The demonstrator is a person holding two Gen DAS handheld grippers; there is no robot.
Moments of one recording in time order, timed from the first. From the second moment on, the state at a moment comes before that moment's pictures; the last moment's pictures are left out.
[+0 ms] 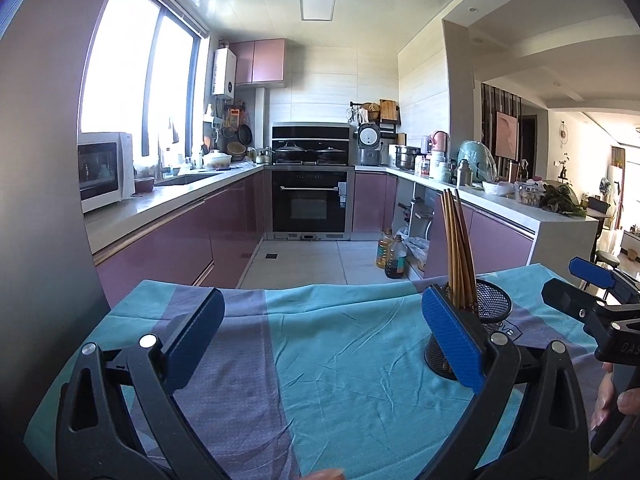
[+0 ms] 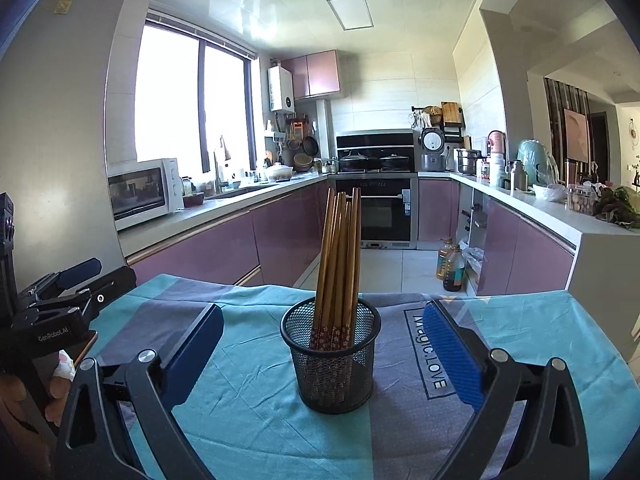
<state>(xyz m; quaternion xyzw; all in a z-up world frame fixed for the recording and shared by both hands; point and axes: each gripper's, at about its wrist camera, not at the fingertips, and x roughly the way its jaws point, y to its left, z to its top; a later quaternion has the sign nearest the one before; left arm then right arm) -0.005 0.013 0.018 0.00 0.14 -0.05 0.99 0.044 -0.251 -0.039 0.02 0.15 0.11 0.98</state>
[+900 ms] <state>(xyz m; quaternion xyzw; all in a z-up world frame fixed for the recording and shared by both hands) -0.031 0.014 0.026 0.00 0.11 -0.04 0.99 0.036 -0.245 -0.035 0.02 0.14 0.10 0.99</state>
